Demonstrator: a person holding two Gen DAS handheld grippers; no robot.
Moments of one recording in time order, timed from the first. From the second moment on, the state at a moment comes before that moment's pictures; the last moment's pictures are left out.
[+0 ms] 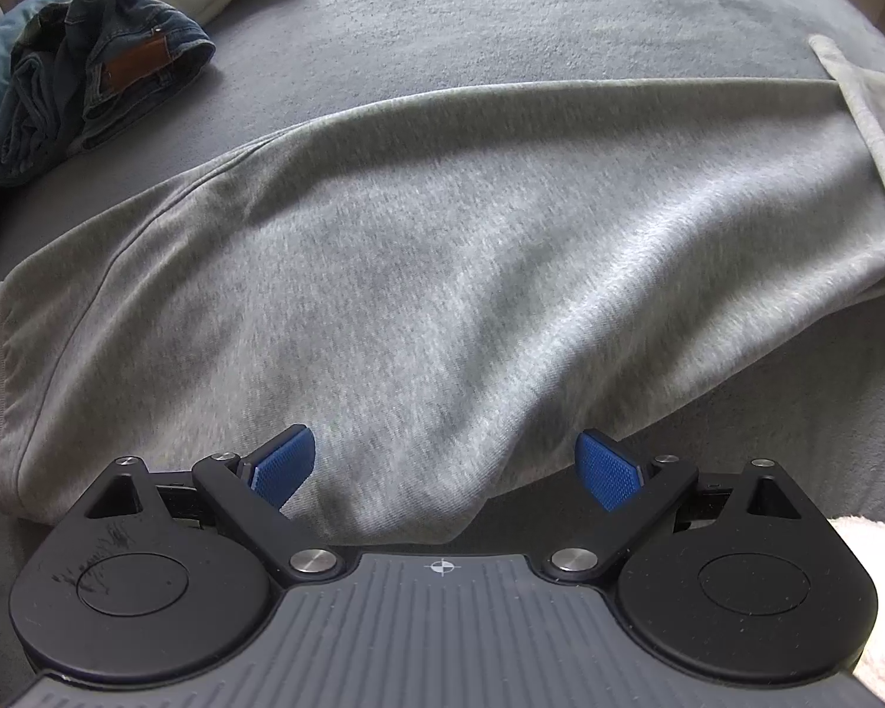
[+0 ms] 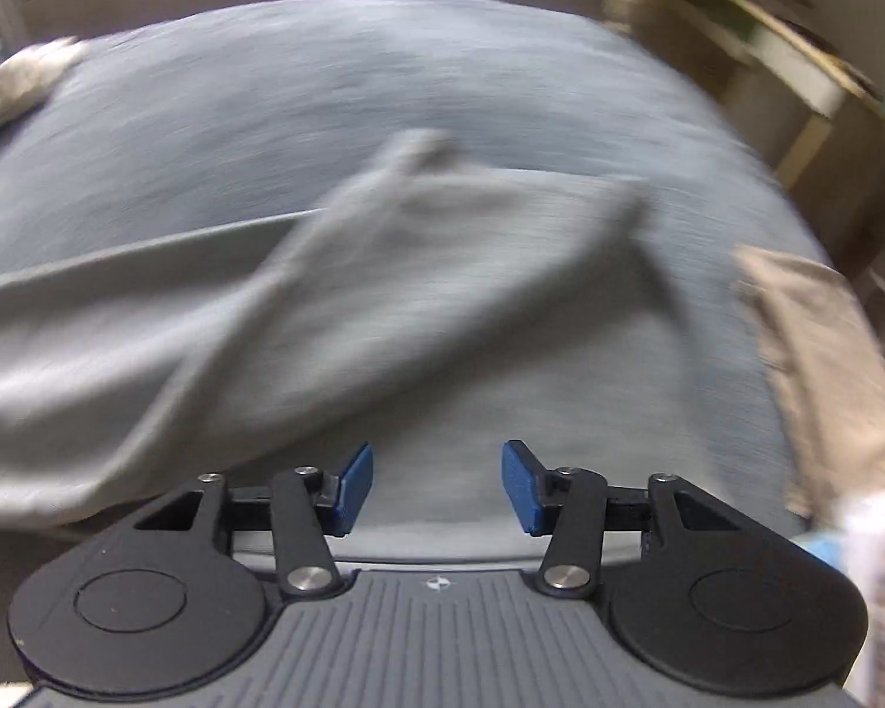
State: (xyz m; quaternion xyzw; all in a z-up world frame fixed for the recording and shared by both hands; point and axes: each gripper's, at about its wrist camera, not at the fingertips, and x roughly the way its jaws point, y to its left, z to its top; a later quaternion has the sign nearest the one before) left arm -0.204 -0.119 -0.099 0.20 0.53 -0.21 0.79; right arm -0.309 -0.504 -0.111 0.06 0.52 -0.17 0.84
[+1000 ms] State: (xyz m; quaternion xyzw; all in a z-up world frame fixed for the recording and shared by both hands) left arm -0.174 -0.113 -0.111 0.15 0.56 -0.19 0.79; right arm -0.147 -0.561 -0.117 0.17 0.46 -0.26 0.83
